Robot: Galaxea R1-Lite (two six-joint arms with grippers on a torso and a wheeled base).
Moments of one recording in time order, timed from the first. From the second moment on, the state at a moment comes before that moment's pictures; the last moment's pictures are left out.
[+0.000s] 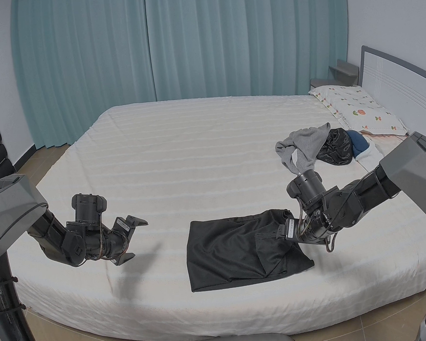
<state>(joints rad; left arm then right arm) -0.12 2.15 -0.86 -0.57 -0.25 -1.11 0.47 2.20 -1.22 0.03 -0.23 0.64</state>
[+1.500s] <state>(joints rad) -0.12 2.15 -0.86 -0.58 -0.25 -1.11 0.44 2.24 -1.18 0.09 -0.30 0.59</state>
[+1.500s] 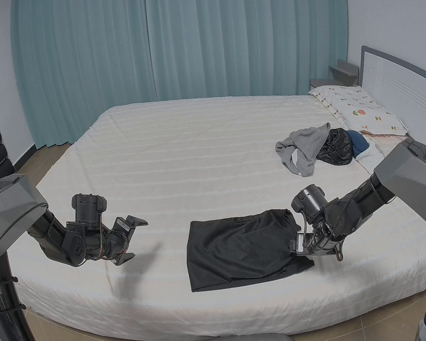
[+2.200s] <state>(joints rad) -0.12 2.15 -0.86 -0.57 -0.25 -1.11 0.34 2.01 -0.80 -0.27 -0.02 0.56</state>
